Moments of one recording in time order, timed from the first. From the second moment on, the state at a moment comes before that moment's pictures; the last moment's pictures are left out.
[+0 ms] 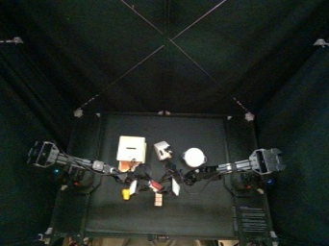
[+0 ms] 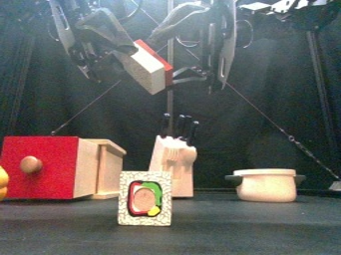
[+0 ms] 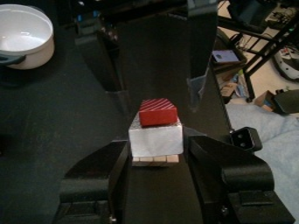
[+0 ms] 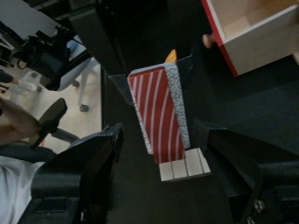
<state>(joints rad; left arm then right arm) -0.12 -0.30 0.81 1.50 -0.09 -1.75 0.07 -0.06 0.58 -1.05 -0.17 1.62</state>
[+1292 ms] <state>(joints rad) 0.08 -0.76 1.30 1.61 0.12 -1.74 0.07 -0.15 0.70 -0.98 -0.17 1.62</state>
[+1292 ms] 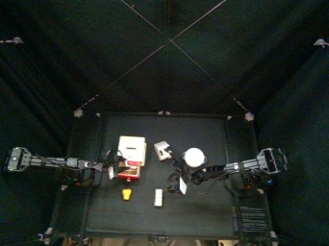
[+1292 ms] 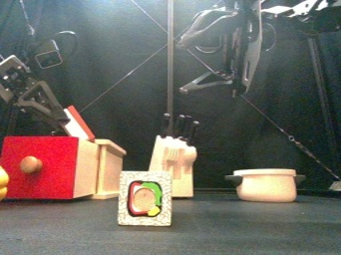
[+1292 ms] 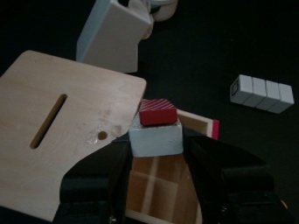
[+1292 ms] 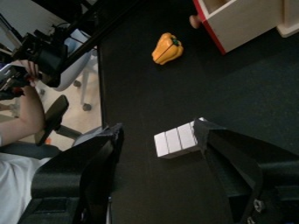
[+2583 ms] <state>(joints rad) 0.08 -0.76 1.32 1.60 0.11 -1.75 0.07 -0.15 0.70 -0.98 -0.16 1.62</state>
